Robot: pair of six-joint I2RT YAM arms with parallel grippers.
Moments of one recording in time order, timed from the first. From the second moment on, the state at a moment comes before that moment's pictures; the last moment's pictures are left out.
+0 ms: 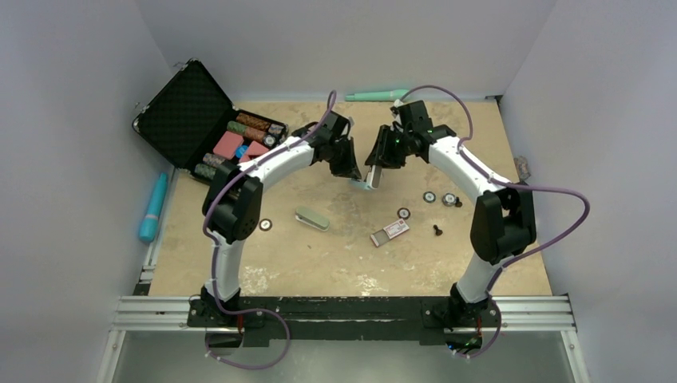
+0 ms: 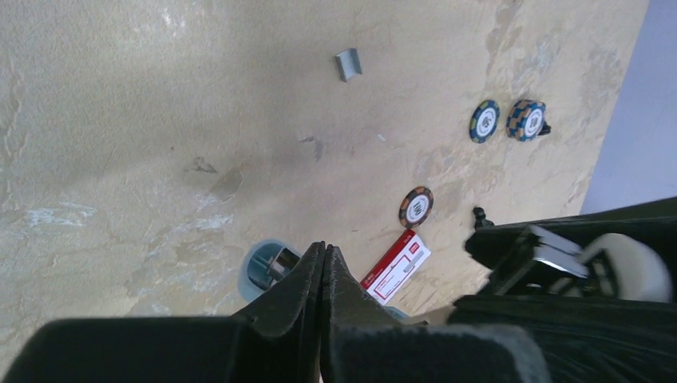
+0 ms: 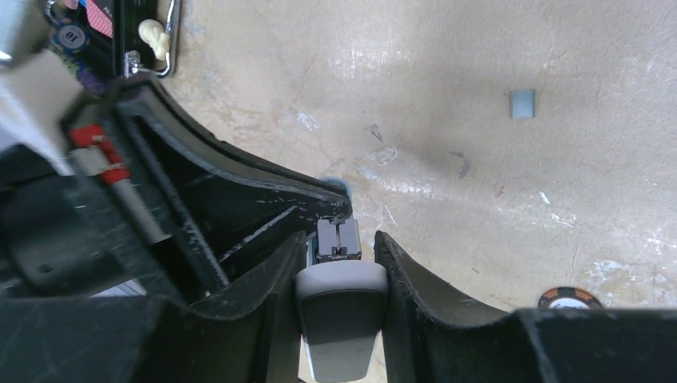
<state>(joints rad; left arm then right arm) -0.60 2.07 1.69 -0.54 0.30 -0.70 0.35 1.75 1.42 -0.56 -0.30 0.56</state>
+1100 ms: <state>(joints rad) -0.59 0.86 1.22 -0.74 0.08 -0.56 0.40 1.46 1.37 -0.17 -0.76 0.80</state>
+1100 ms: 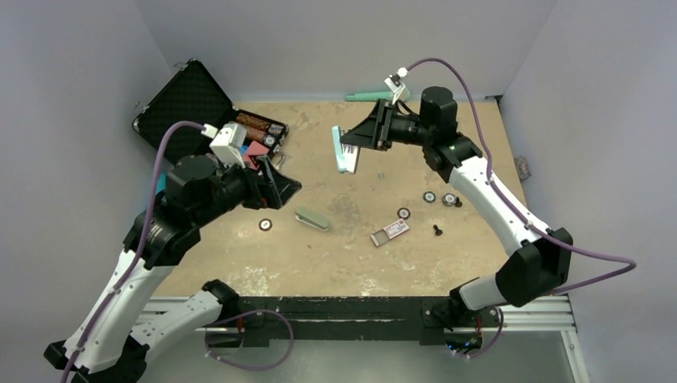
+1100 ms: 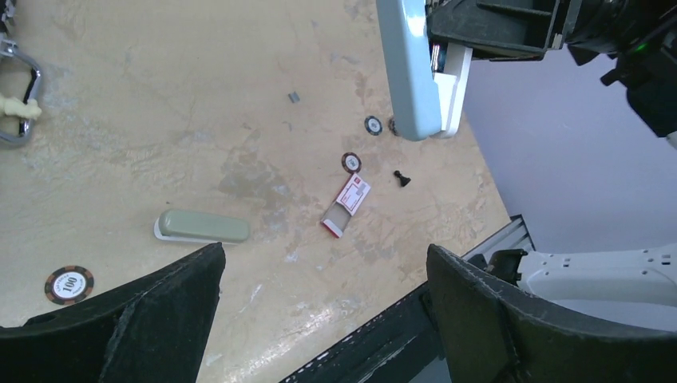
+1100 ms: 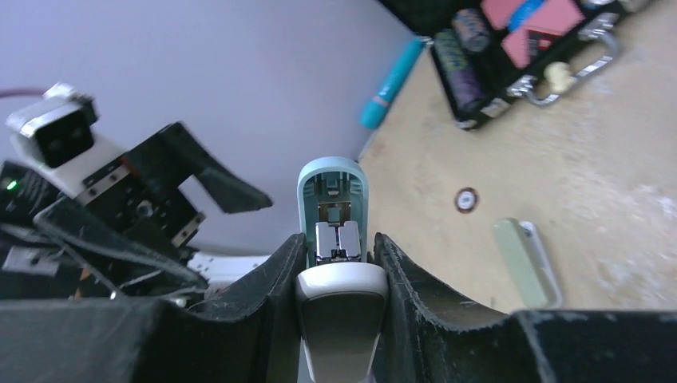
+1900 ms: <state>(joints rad) -0.54 0.82 1.40 -0.68 0.59 -0.57 0.74 1.44 1.26 0.70 -0.83 1.22</state>
